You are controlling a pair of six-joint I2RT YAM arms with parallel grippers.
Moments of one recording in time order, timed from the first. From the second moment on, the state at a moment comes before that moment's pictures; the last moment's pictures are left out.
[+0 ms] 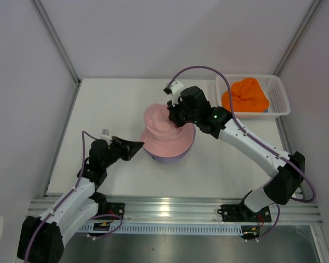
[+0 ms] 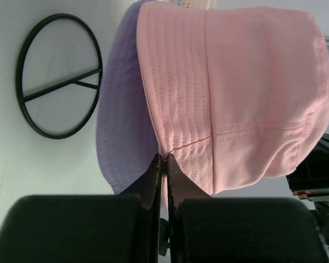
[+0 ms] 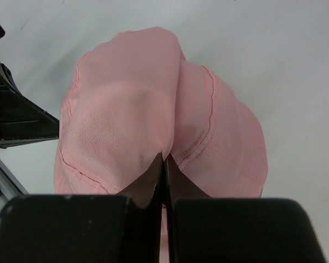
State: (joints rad) left arm -0.29 0.77 0.28 0.17 0.34 -1.47; right arm 0.79 1.53 1.50 -0.51 -0.02 0.04
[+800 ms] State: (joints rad) left arm -0.29 0.84 0.19 0.24 0.33 -1.43; right arm 0.80 1.49 1.44 -0.50 -0.02 0.07
